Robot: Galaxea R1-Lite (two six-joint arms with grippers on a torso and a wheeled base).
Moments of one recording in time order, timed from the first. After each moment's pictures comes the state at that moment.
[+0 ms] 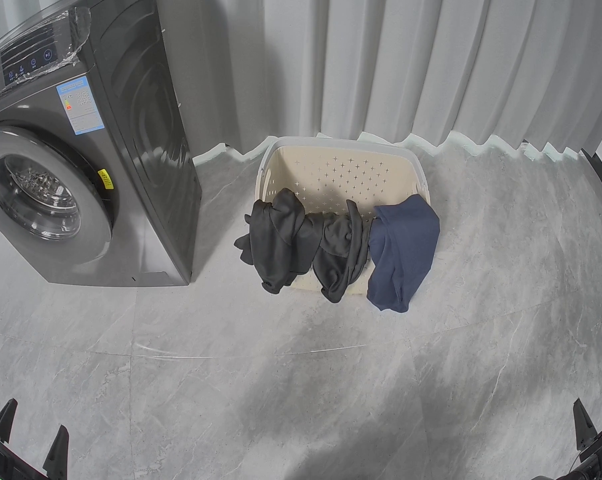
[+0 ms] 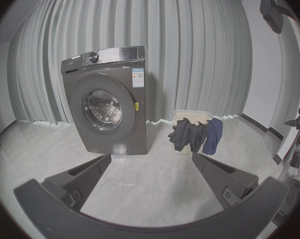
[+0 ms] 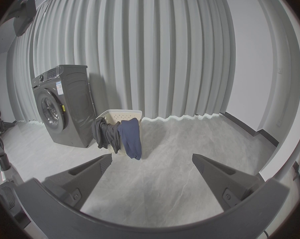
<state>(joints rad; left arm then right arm) 0.00 0.02 -0.02 0.01 -0.01 0.00 0.00 0.02 -0.02 0.00 -0.02 0.01</state>
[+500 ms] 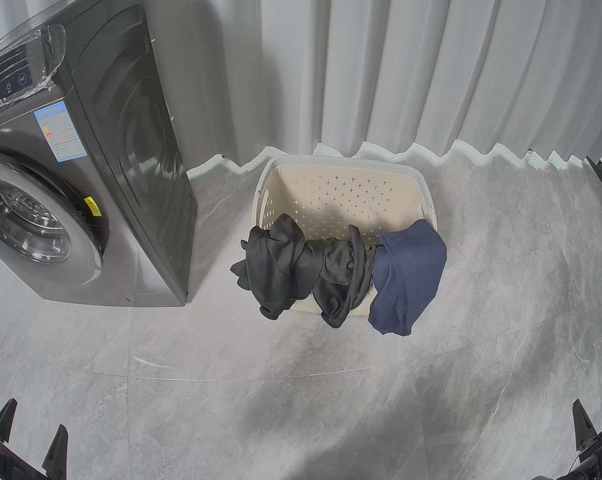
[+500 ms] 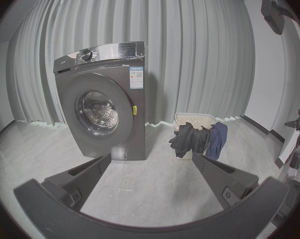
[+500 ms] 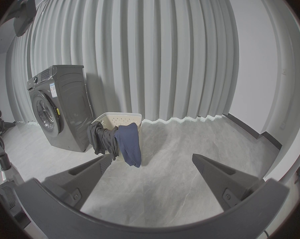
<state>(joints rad) 0.00 0.02 -0.02 0.01 -0.01 -0.01 0.00 0.02 -0.02 0.00 -0.02 0.01</state>
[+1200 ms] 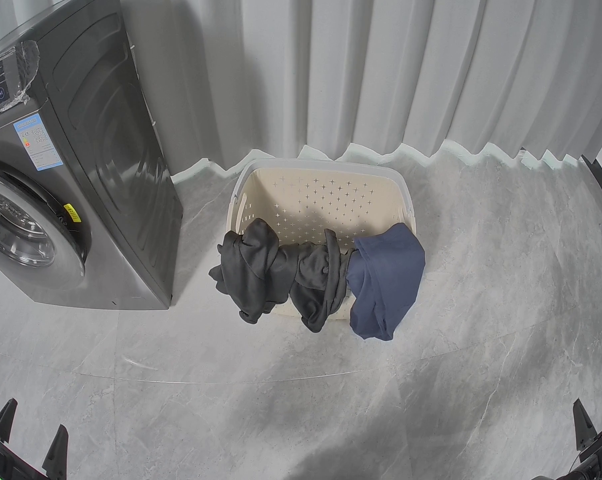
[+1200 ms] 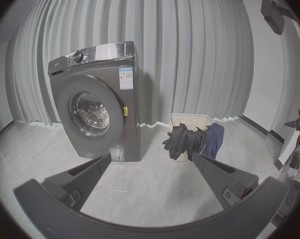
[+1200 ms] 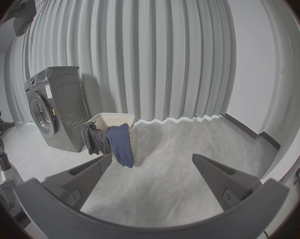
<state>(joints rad) 0.00 0.02 -0.02 0.01 -0.01 -0.01 0.00 0.02 -0.02 0.00 -0.02 0.01</state>
